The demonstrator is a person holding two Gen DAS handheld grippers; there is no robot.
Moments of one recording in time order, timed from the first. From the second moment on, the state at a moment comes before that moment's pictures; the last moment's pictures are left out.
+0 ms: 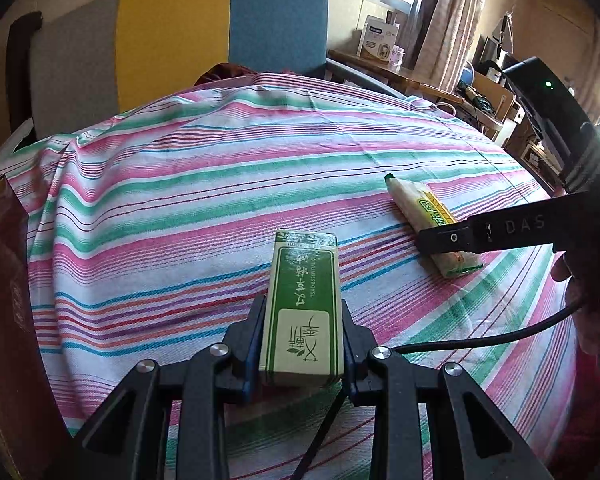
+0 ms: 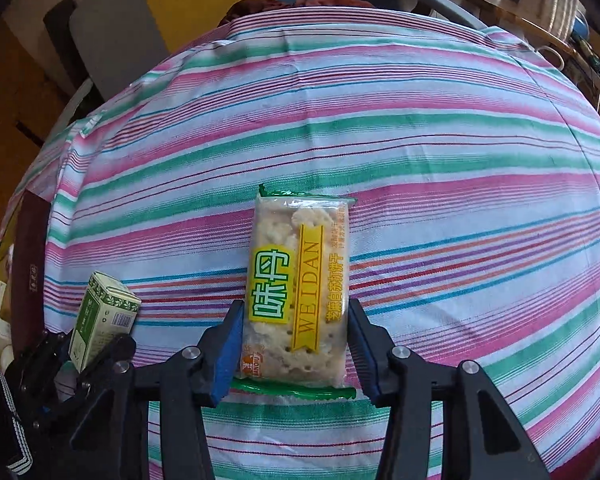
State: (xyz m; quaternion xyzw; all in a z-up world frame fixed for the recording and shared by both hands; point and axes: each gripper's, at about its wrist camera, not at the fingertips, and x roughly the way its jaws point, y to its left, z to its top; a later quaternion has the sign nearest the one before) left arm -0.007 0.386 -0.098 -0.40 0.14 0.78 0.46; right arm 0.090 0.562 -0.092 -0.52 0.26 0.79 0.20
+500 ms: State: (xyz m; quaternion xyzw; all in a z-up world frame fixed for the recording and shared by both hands) left arm 0.000 0.366 -0.084 -0.41 0.15 0.78 0.45; right arm 0.067 0.556 -0.096 -0.52 0.18 0.81 0.20
